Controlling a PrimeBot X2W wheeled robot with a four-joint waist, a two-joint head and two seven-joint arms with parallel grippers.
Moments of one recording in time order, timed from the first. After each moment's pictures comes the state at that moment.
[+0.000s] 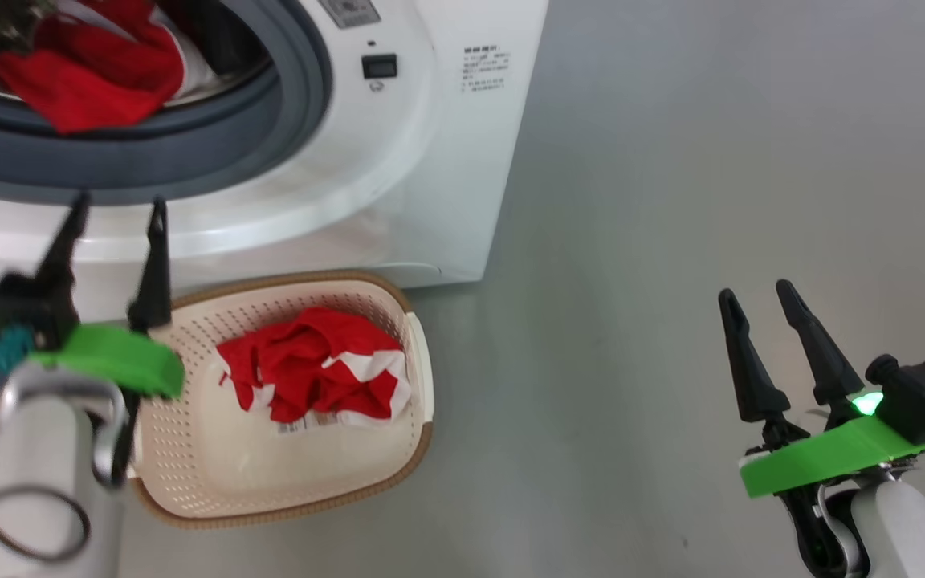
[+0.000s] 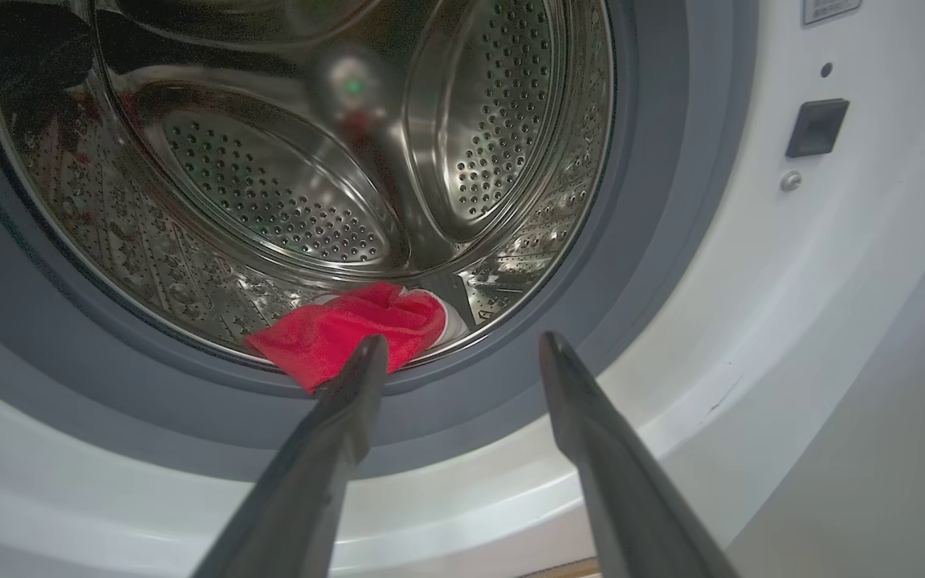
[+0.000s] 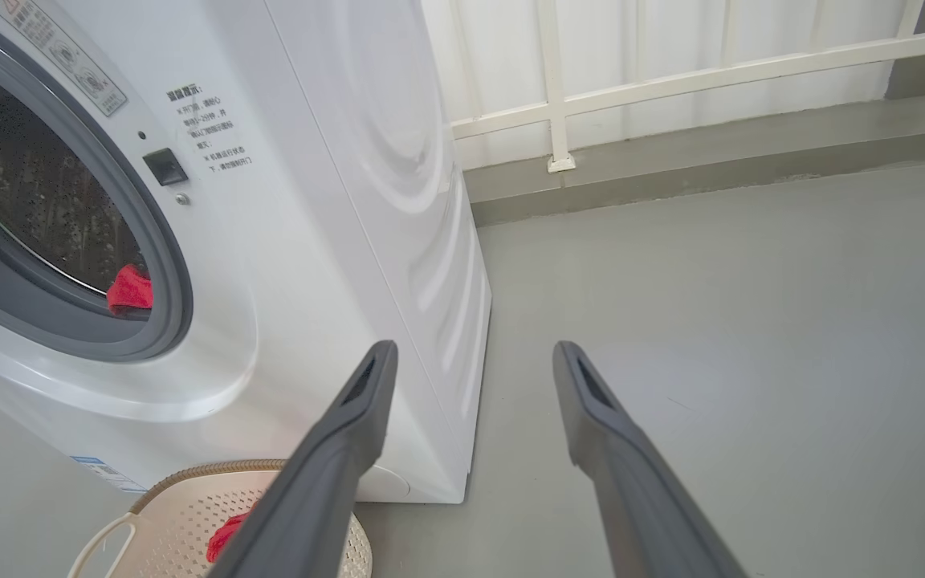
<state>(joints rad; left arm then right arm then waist) -0.56 0.16 0.05 0.50 -0.08 -0.12 -0.24 -0.17 -0.14 0.09 0.19 0.49 0.13 -0.26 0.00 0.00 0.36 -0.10</state>
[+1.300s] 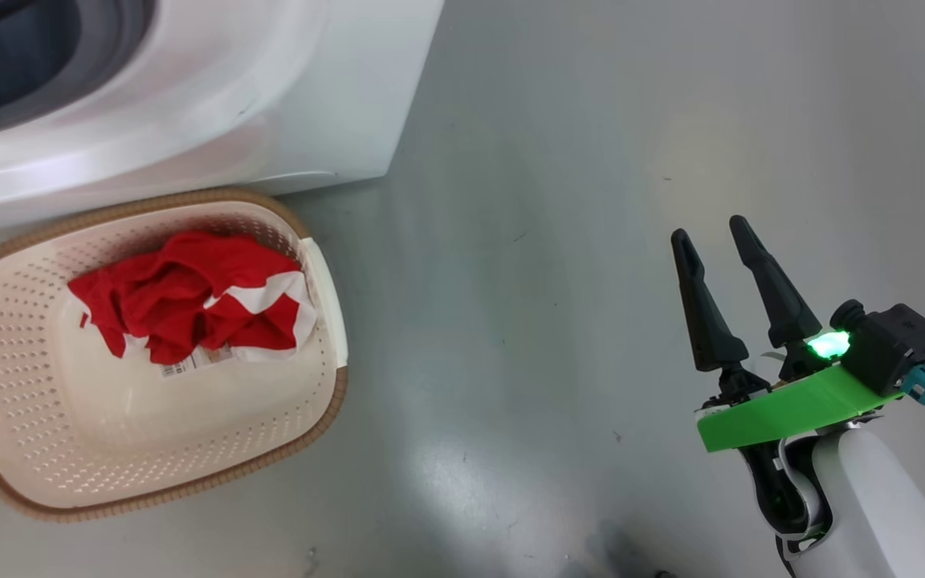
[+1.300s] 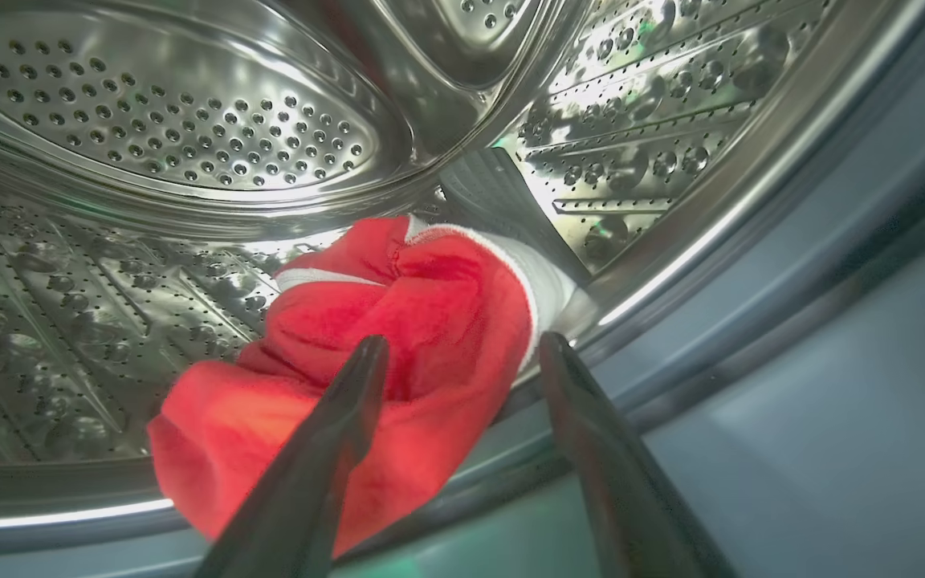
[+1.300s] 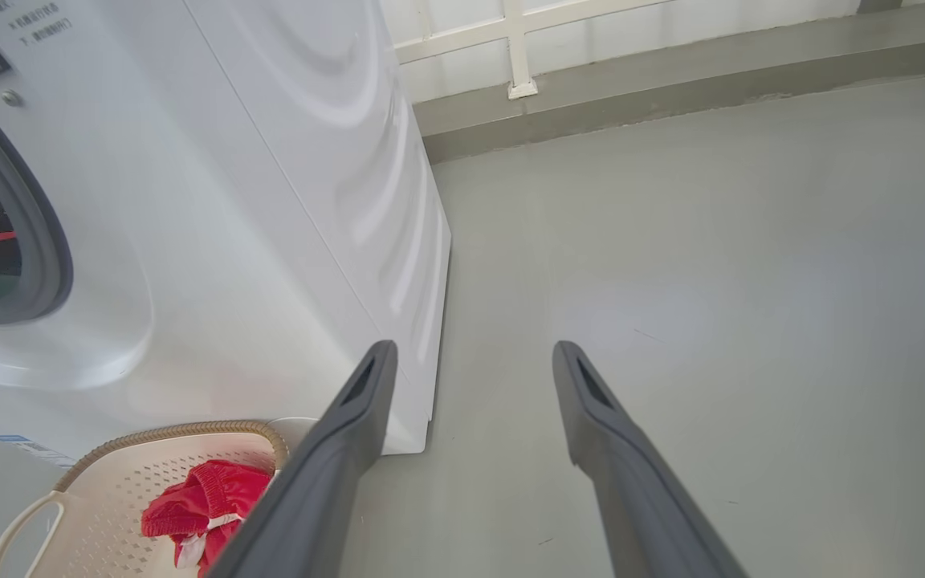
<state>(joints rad) -1.32 0.36 -0.16 1.24 0.12 -0.09 -0.21 -0.30 -0.09 0.15 0.18 0.50 0.13 -0.26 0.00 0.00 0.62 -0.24</state>
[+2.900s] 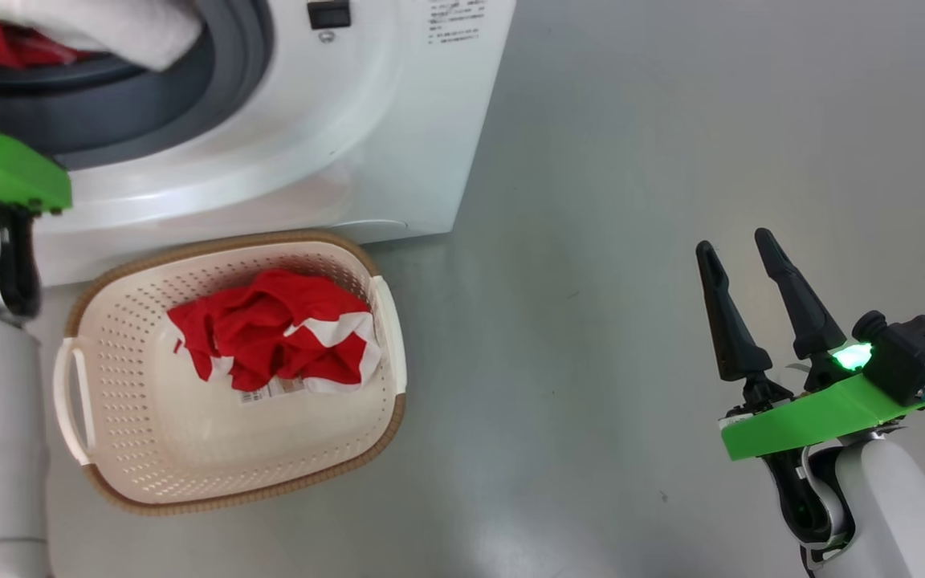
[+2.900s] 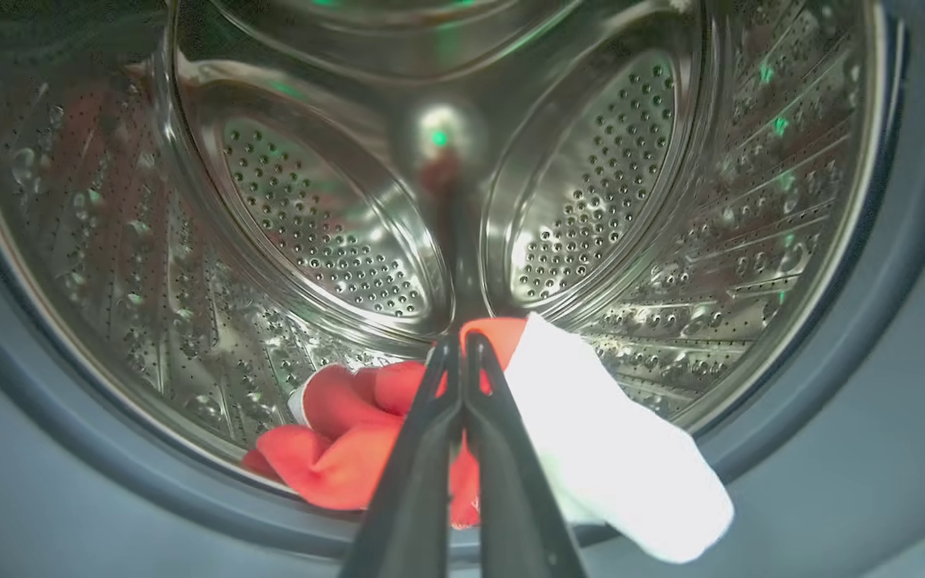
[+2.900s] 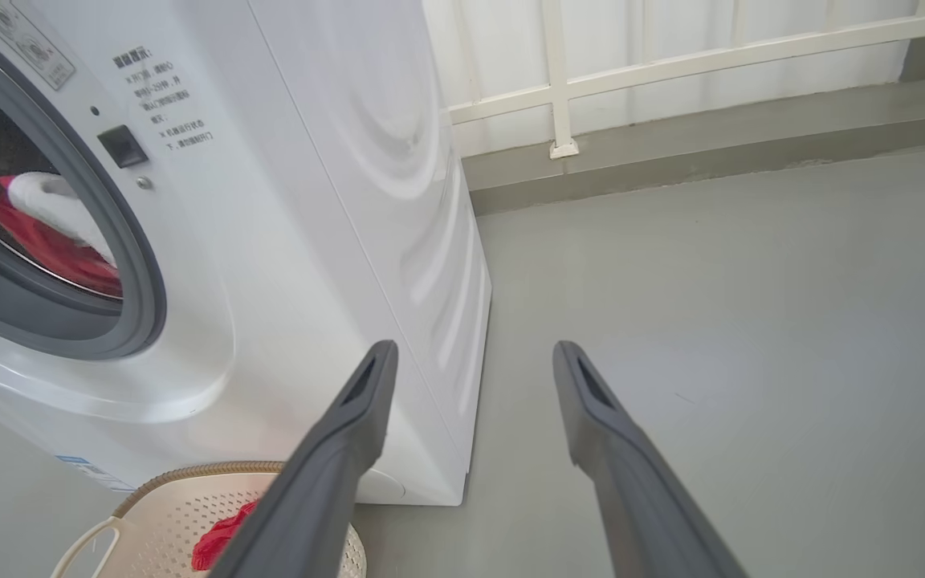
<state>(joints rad) -0.99 0.20 0.13 0.78 -0.22 -0.10 -0.25 -0.27 -0.13 0.13 0.18 0.50 0.13 -0.26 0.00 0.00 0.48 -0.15</state>
